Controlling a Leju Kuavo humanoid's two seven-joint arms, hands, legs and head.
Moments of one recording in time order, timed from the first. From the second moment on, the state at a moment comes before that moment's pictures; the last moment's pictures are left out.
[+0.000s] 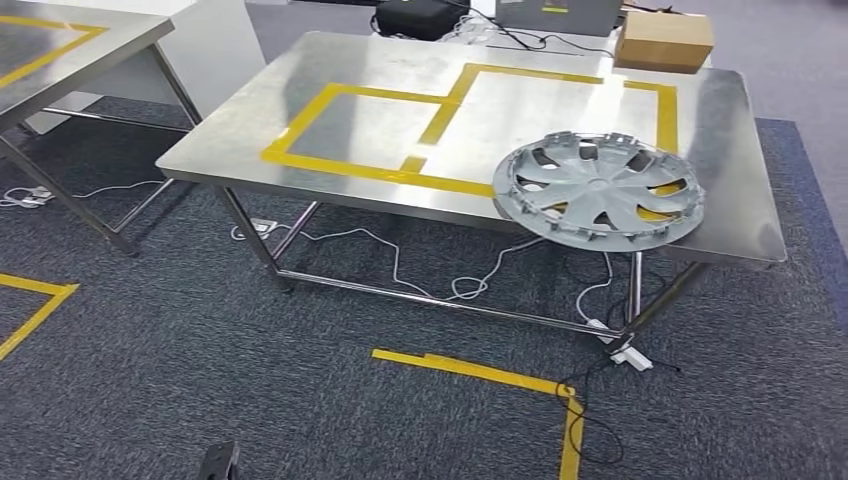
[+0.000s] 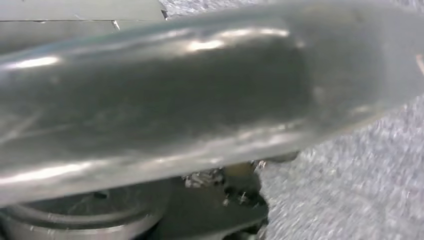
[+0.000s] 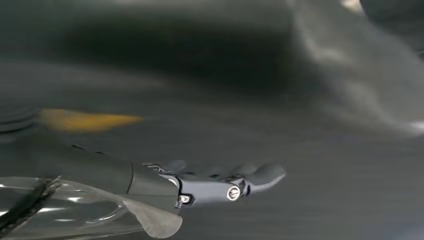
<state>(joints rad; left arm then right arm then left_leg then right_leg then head) -0.11 -0.18 1.28 -0.24 -0.77 0.14 -0.37 -0.01 0.15 -0.76 -0.63 0.13 -0.17 -0.39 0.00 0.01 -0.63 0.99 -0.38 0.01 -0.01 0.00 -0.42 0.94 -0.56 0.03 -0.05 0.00</state>
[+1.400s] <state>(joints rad) -0.09 -0.19 1.22 -0.23 -0.84 0.15 -0.33 -0.03 0.20 -0.69 -0.23 0.44 -0.18 -0.11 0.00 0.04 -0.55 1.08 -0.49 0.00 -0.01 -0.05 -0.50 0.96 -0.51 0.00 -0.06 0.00</state>
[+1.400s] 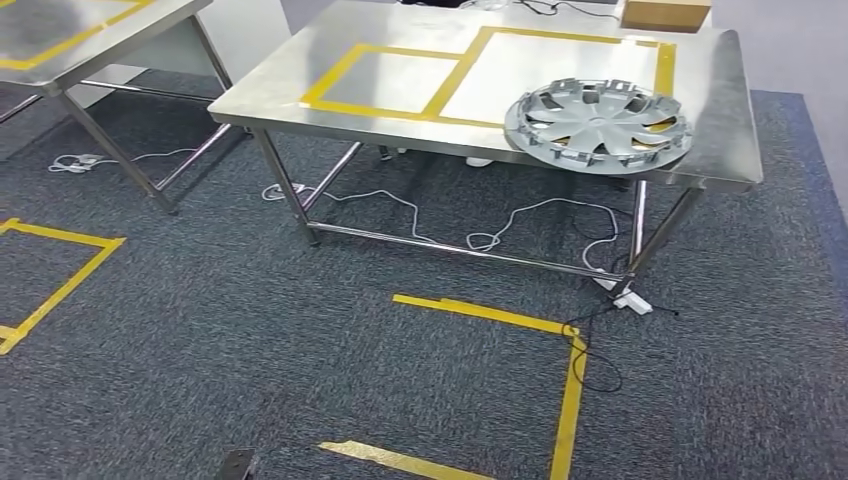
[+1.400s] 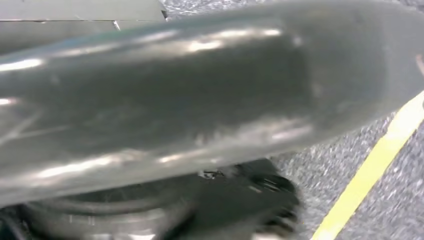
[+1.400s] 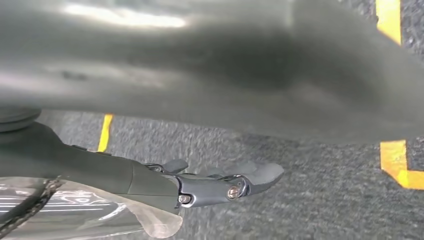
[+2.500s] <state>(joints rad) -0.09 -0.22 1.21 -0.23 -0.89 0.17 -0.34 -0.03 0.20 -0.64 -0.23 0.61 -0.20 -0.09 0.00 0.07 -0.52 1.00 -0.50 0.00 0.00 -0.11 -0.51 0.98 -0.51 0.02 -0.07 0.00</state>
